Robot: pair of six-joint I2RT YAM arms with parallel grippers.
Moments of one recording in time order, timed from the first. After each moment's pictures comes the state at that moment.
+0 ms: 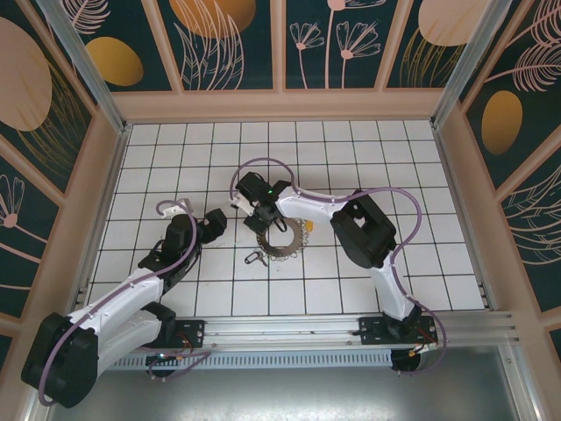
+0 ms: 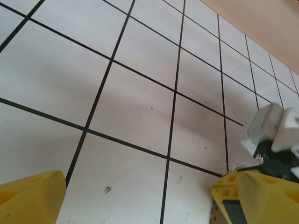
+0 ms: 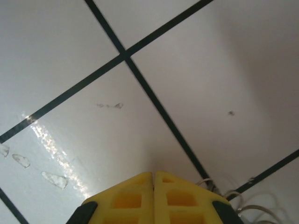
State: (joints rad) left arm -0.45 0.95 0.32 0.08 -0.22 -0.79; right arm 0.91 2.16 1.61 -0.61 0.00 -0.16
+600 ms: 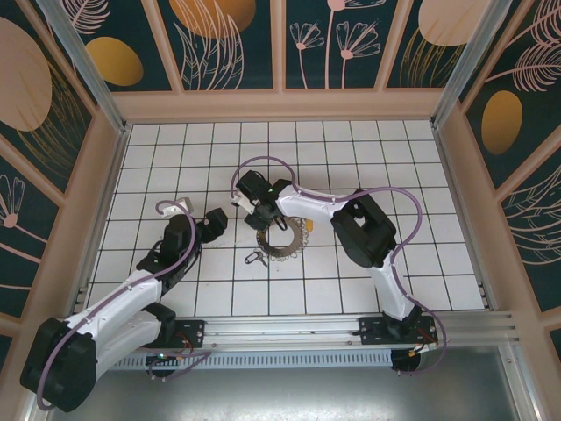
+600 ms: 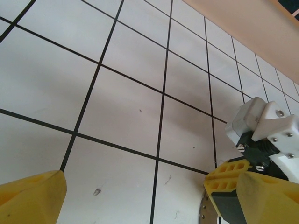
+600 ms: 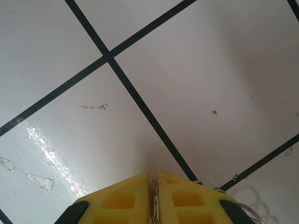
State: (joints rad) left arm -0.45 0.92 0.32 0.08 -0.19 -0.77; right arm 0.90 2.16 1.61 -0.62 0.02 -0.16
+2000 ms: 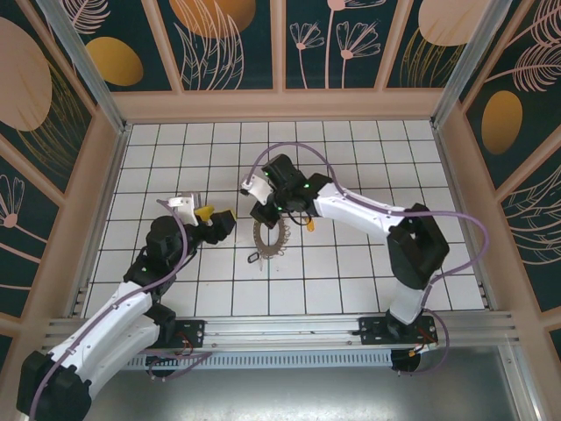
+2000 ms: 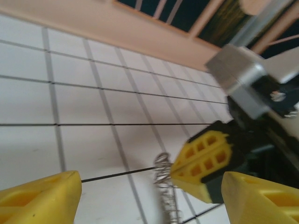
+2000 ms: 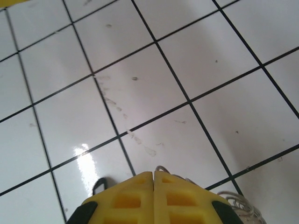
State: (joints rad) left arm -0.45 0.72 0.35 0.15 0.19 -0.53; right arm 0.84 1.75 1.36 -0.48 -0.35 -0.20
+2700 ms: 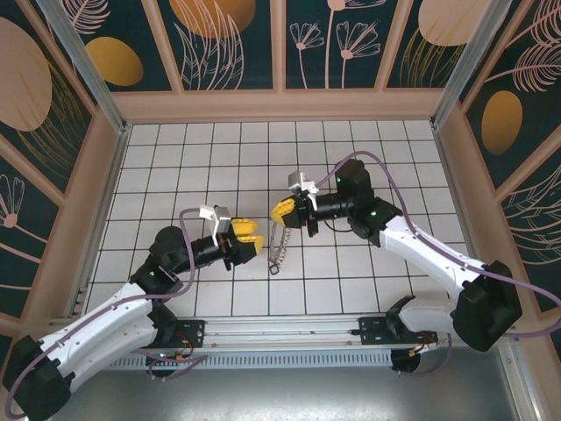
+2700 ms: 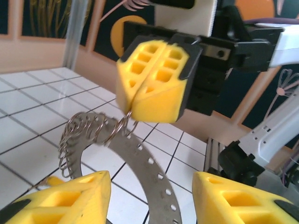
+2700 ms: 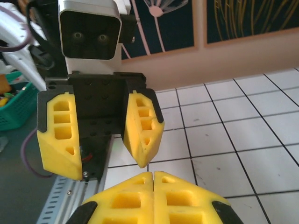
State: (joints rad) left arm -0.72 0.73 0.38 0.37 0.52 -0.37; right arm 0.66 1.24 0.89 0.05 -0.99 -0.11
